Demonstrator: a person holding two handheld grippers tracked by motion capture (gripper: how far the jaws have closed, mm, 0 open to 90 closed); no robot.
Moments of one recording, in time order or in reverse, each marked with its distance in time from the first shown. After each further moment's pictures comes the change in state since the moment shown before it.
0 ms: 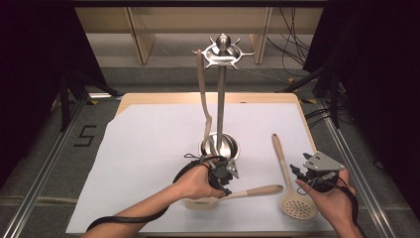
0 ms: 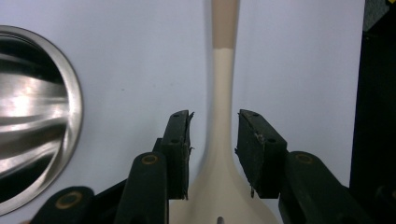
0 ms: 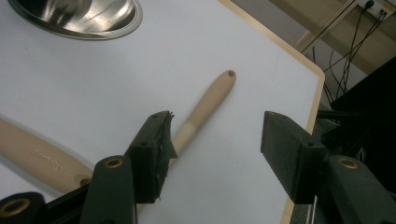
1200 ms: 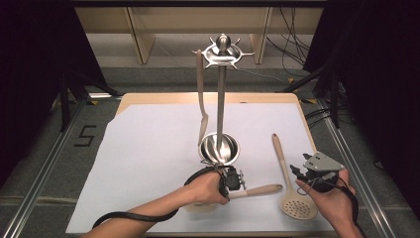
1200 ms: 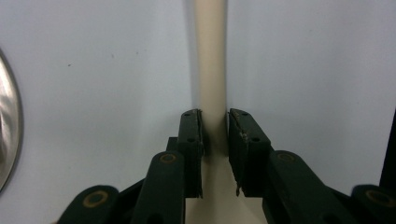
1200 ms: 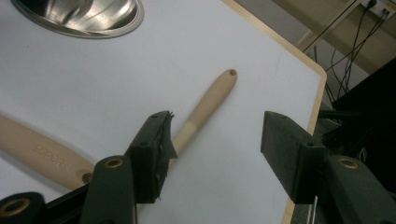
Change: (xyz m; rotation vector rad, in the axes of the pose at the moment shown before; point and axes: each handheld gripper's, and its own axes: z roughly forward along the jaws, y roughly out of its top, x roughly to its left) left arm -0.010 0.010 0.037 0.209 0.005 0.038; right arm 0.000 0.000 0.000 0.004 0.007 -0.004
